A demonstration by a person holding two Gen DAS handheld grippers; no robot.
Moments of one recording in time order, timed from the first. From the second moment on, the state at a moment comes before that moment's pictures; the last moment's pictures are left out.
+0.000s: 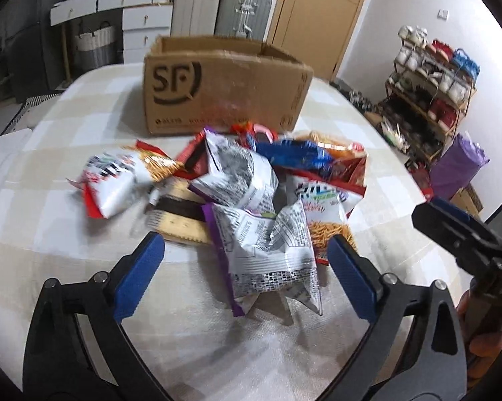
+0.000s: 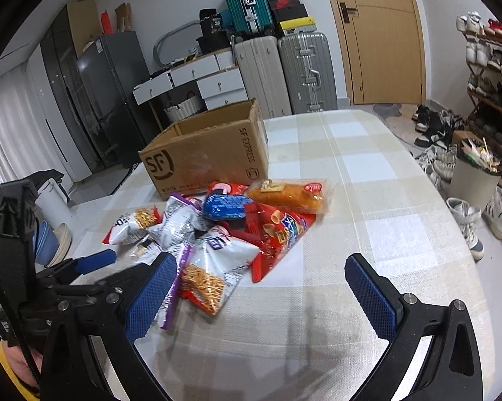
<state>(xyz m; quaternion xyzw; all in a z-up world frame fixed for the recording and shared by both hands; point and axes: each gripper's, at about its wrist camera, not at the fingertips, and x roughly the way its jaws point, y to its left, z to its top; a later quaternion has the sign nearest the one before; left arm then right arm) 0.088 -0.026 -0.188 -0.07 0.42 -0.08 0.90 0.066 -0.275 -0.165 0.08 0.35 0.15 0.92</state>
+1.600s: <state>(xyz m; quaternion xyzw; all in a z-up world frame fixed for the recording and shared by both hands) 0.010 0.056 -0.150 -0.14 0.34 -0.11 0.92 0.112 -0.216 -0.216 0.14 0.44 0.25 0.85</state>
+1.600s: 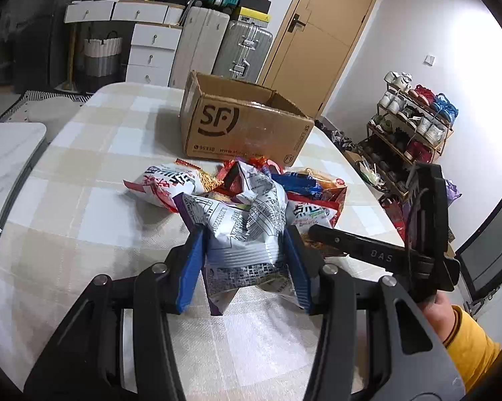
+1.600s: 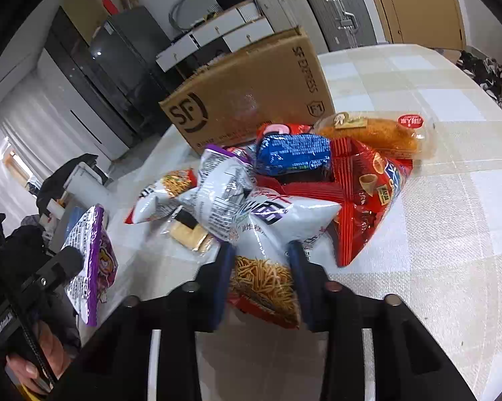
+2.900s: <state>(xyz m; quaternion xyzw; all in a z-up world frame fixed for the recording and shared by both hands) -0.018 0.052 -0.120 -0.14 0.34 -0.11 0.92 0.118 -0.240 -0.224 0.22 0.47 0.25 0.82</state>
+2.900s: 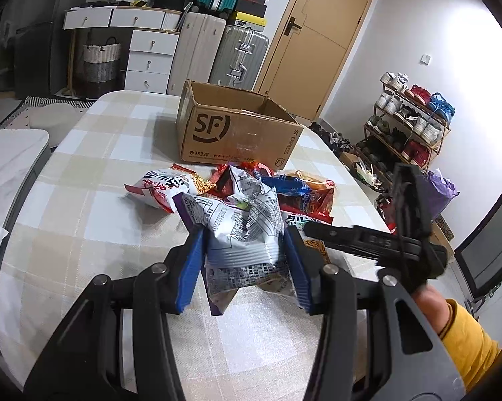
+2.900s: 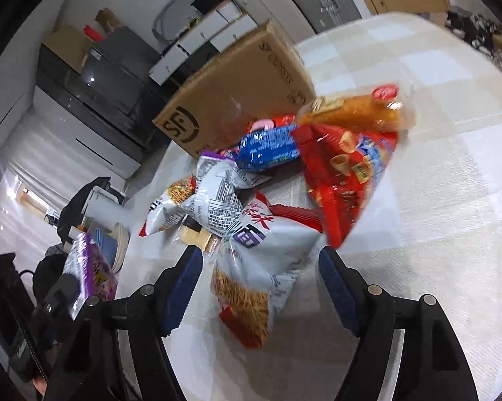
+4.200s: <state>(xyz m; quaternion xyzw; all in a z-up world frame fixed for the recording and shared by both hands) 0.214 0.051 -0.009 -0.14 0.35 -0.12 0.92 0.243 -0.214 -0.021 0.08 0.31 0.32 0.89</state>
